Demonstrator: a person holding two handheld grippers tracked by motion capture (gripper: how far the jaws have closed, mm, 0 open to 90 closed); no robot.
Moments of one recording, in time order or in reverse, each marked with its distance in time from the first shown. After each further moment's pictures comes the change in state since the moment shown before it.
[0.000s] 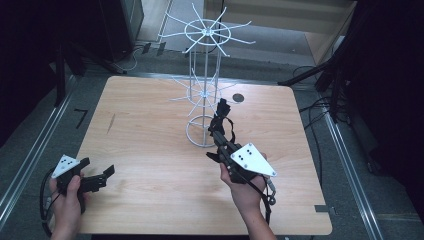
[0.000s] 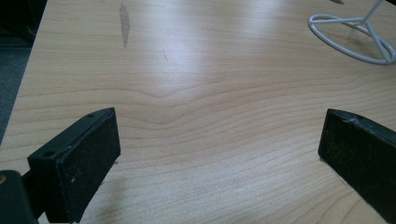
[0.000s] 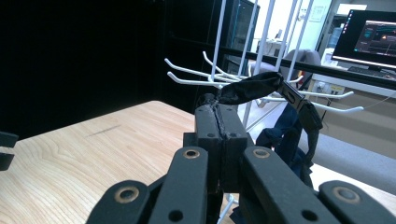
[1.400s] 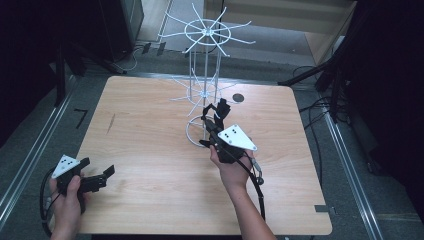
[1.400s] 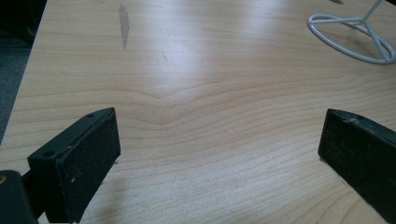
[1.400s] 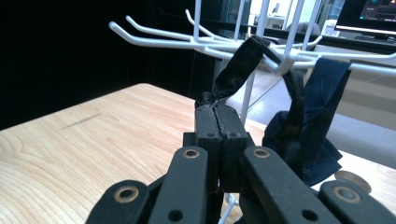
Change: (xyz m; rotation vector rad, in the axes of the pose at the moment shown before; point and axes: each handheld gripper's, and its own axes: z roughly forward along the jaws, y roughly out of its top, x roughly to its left) left arm 0.000 0.000 0.000 -0.002 0.000 0.003; right arm -0.013 -0.023 0.064 0.091 -0.026 0.052
